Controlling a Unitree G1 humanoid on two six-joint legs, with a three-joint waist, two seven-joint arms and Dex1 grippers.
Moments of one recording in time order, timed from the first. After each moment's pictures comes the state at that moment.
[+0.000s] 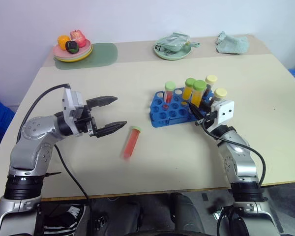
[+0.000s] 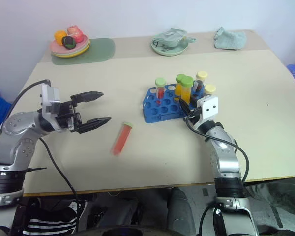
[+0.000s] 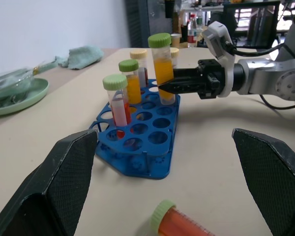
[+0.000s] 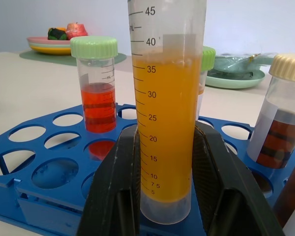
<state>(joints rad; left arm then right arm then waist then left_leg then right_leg) -0.33 0.67 0.13 -0.16 -0.60 0.25 -1.10 -0.29 -0.30 -0.11 0.09 0.24 -0.04 0.49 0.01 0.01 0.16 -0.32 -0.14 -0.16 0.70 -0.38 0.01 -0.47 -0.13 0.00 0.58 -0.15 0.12</state>
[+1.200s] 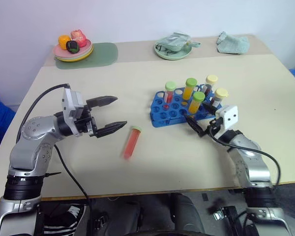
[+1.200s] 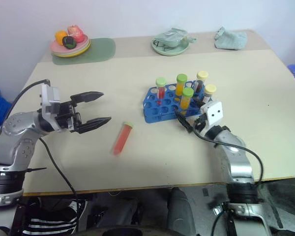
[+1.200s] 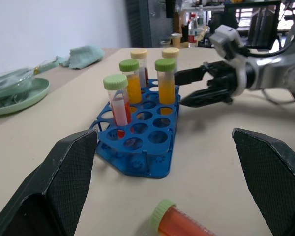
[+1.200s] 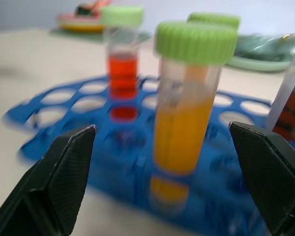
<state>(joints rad) -0.32 0.67 0.14 -0.16 -0.60 0.26 -1.10 -0.19 -0.49 -0.14 0.01 0.34 0.07 0.67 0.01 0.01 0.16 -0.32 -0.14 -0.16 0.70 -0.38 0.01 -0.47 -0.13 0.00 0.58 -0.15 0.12</state>
